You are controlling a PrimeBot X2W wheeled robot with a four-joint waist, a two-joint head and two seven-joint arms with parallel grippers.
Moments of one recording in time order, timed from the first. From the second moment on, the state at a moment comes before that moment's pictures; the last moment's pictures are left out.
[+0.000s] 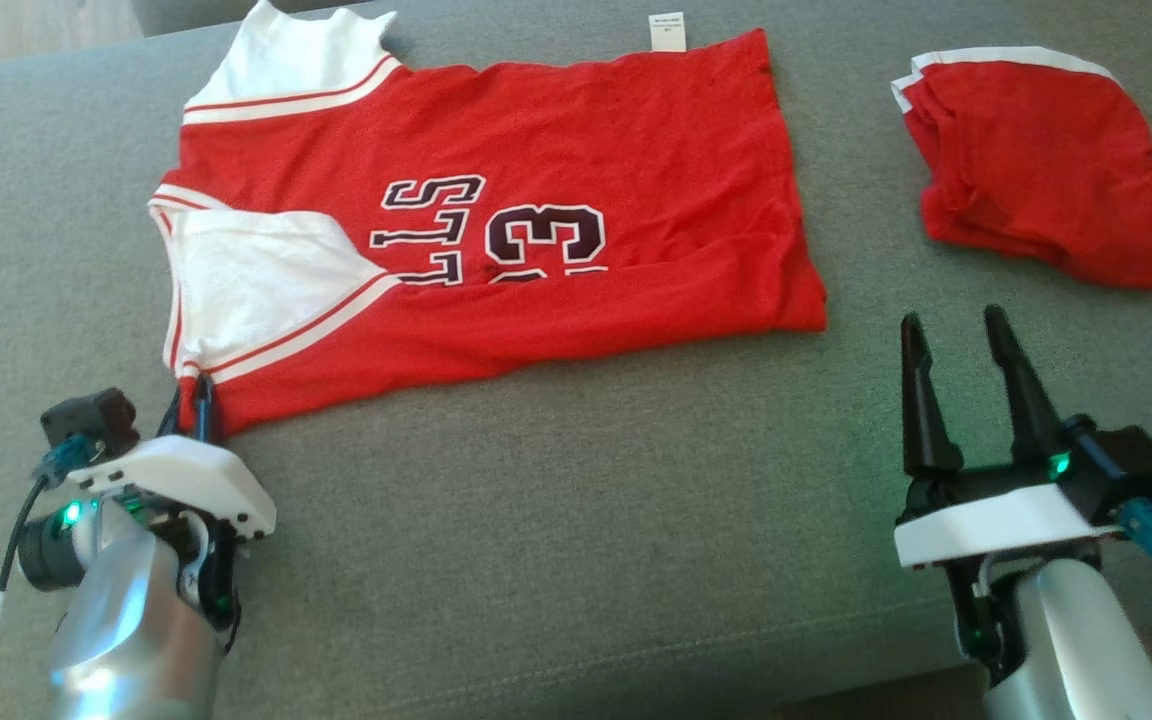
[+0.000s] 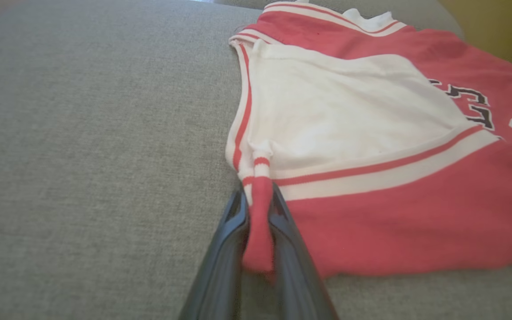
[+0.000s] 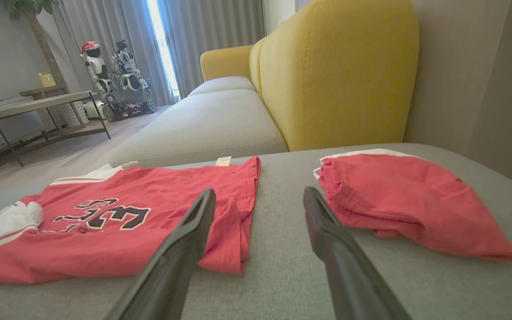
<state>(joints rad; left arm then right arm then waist) -0.48 0.13 -0.04 0.95 -0.30 -0.03 -0.25 -0.14 -0.05 0.06 0.21 0.15 0.13 -0.25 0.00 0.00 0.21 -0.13</state>
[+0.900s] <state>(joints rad) -0.38 0.08 -0.03 0.59 -0.22 -0.05 -0.25 -0.49 -0.05 0.09 0.79 0.41 0.13 -0.09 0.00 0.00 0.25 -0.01</state>
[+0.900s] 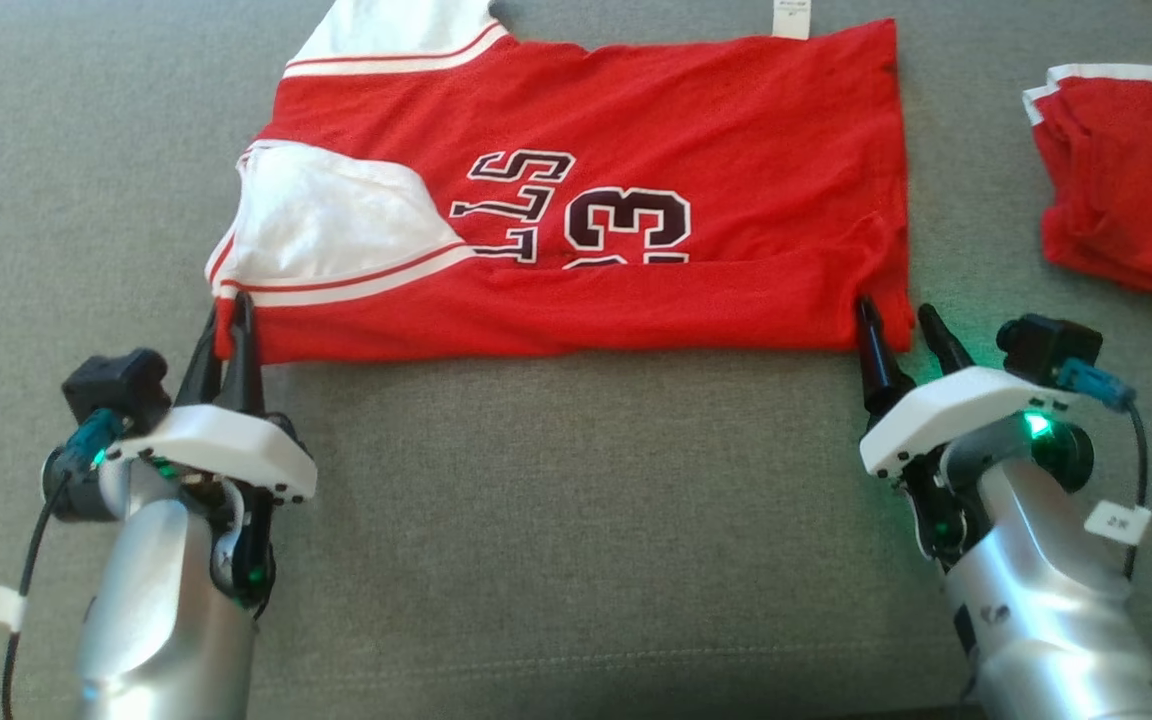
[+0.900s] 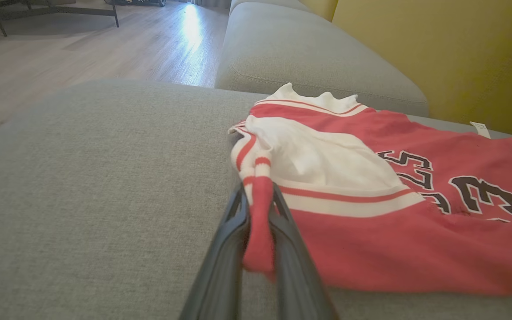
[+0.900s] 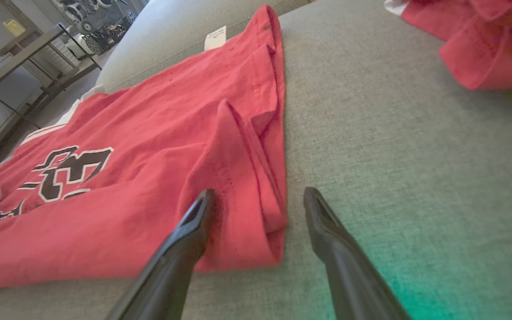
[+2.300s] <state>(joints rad) -0.16 0.14 -0.15 0.59 -0.22 -0.13 -0.09 -0.35 -0.33 0.34 0.64 0.60 0.13 0.29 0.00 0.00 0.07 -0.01</state>
